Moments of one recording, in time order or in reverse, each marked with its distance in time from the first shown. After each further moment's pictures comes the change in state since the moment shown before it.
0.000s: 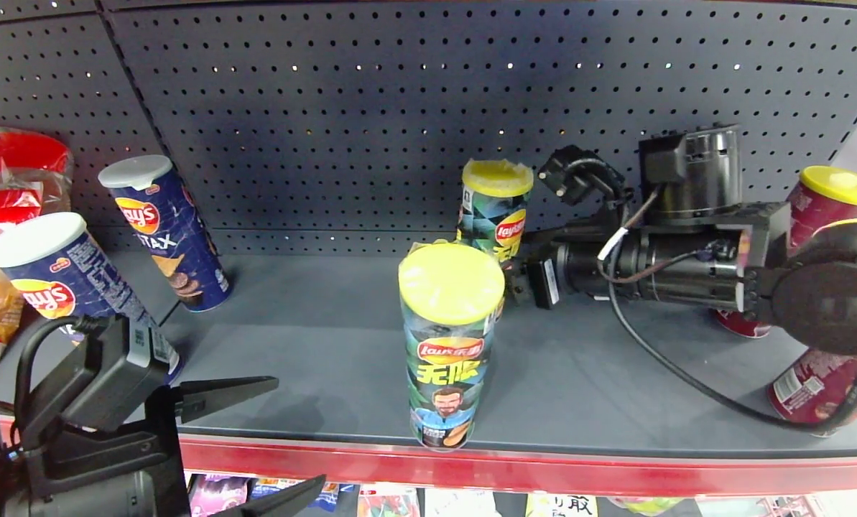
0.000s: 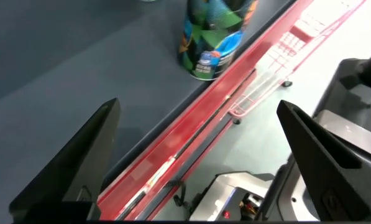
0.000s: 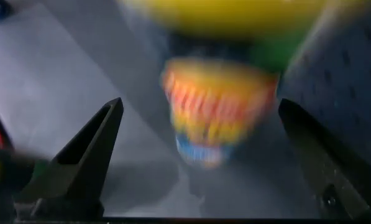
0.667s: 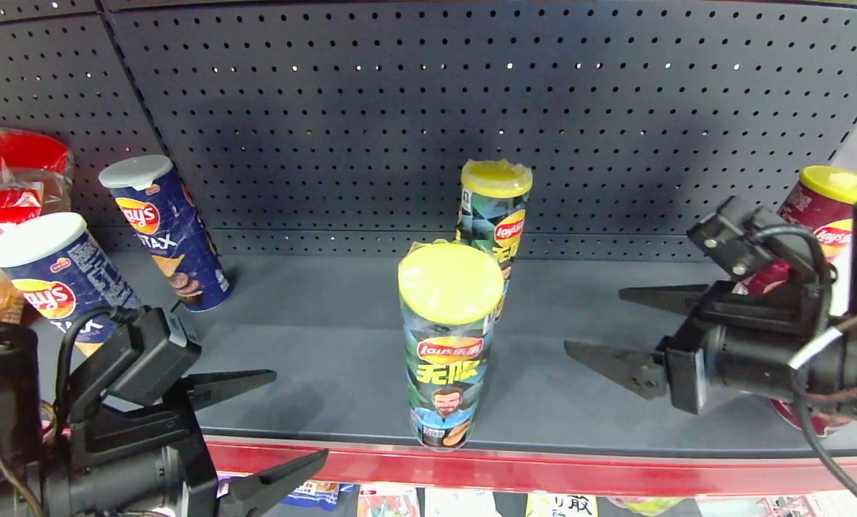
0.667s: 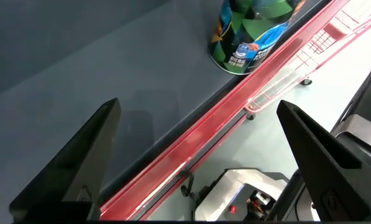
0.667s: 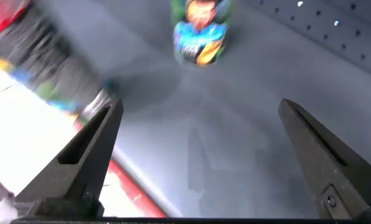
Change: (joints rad) left arm 0.042 0.075 -0.014 0.000 0.043 0.006; right arm 0.010 -0.400 0.406 0.000 -0.075 0.037
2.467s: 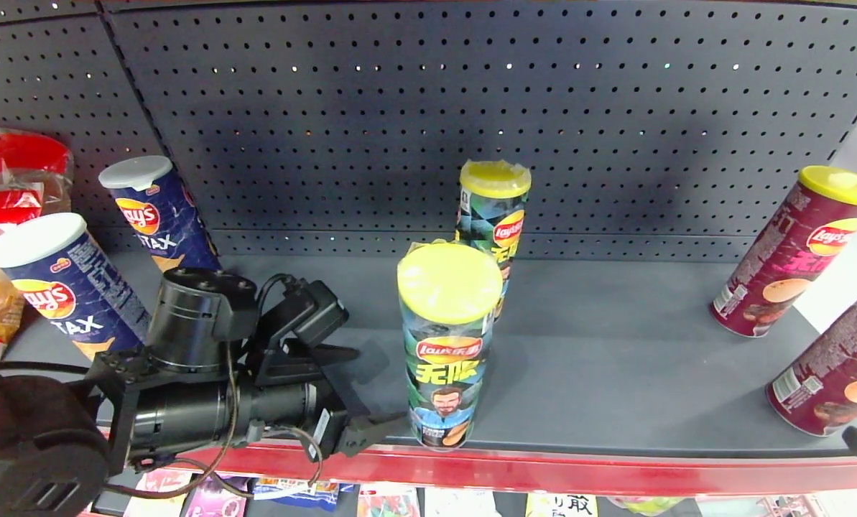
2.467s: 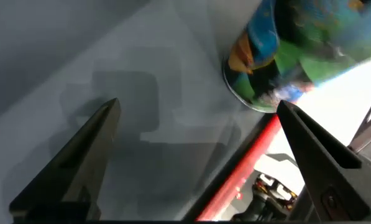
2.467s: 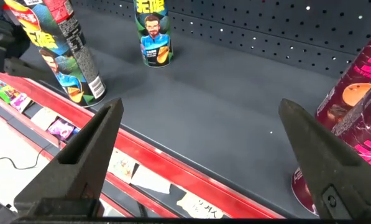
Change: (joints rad) left arm -0.071 0.393 -0.252 -0.004 0.011 0.057; right arm -0.139 -0.715 0.327 0.066 -0.050 0.050
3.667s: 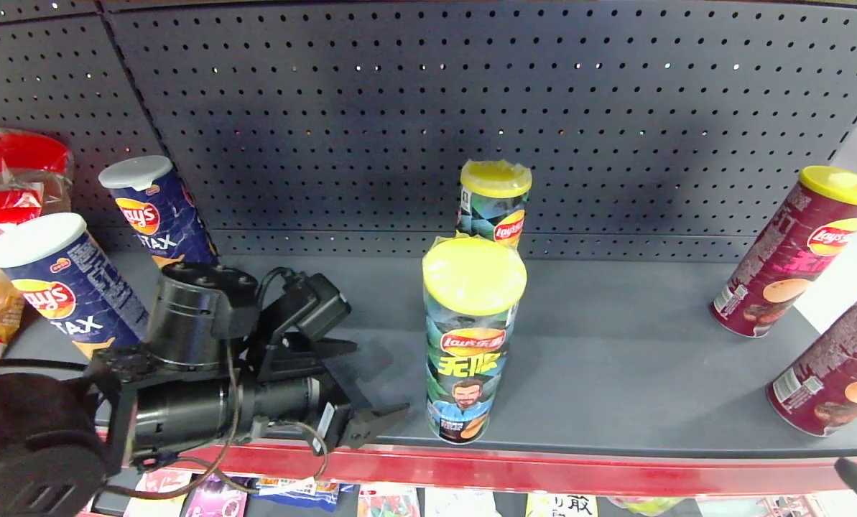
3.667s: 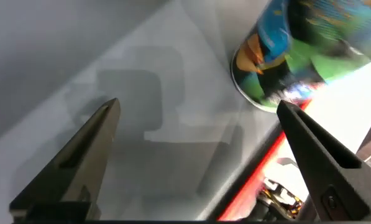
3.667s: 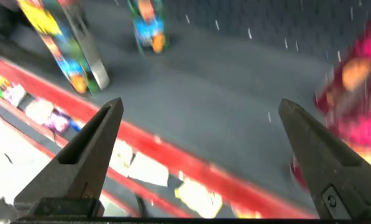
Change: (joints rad) left arm -0.018 -0.036 -0.002 0.007 0.064 -0.011; right arm -0.011 -0.060 0.050 0.074 -0.029 0.000
